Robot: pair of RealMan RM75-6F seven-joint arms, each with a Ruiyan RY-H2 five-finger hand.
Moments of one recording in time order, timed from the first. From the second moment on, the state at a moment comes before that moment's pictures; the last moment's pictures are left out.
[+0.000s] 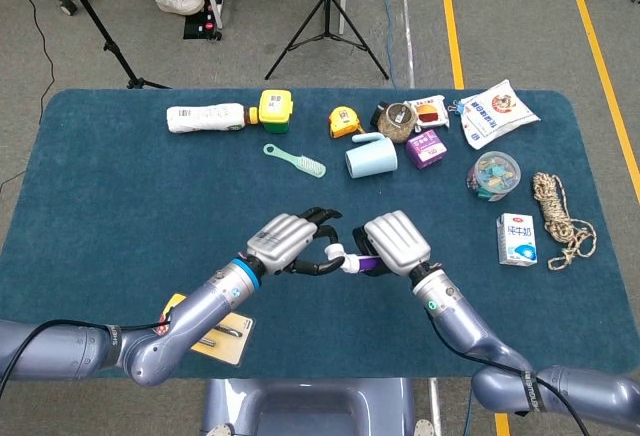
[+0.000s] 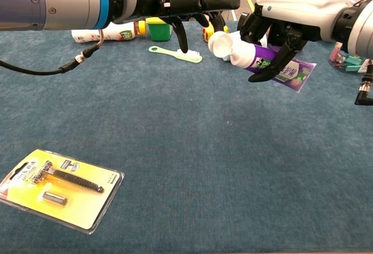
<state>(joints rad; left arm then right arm) -1.13 -1.36 -0.23 -1.90 0.69 0.85 0.27 0.76 -1.37 0.20 -1.74 -1.17 0.98 -0.29</state>
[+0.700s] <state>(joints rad) -1.15 -1.38 -0.23 -1.90 0.67 0.85 0.27 0.78 -1.38 0.21 -1.73 -1.06 0.97 -0.34</state>
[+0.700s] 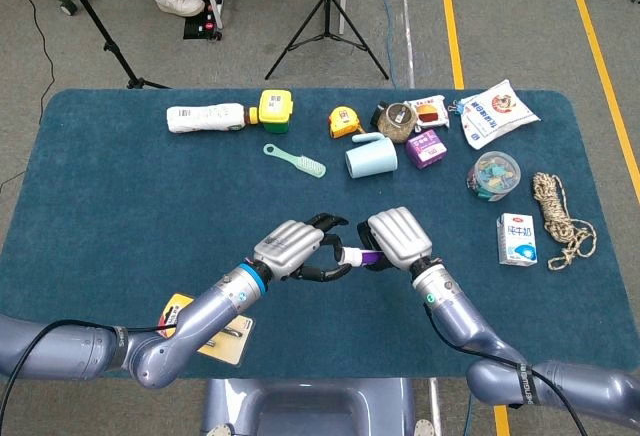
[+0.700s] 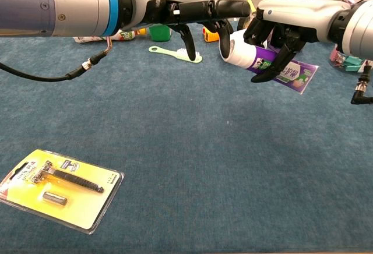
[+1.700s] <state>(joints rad) -1.10 -1.35 -0.25 -1.87 0.79 0.94 0.29 0.78 -1.37 0.27 -1.81 -0.86 0.86 -0.10</state>
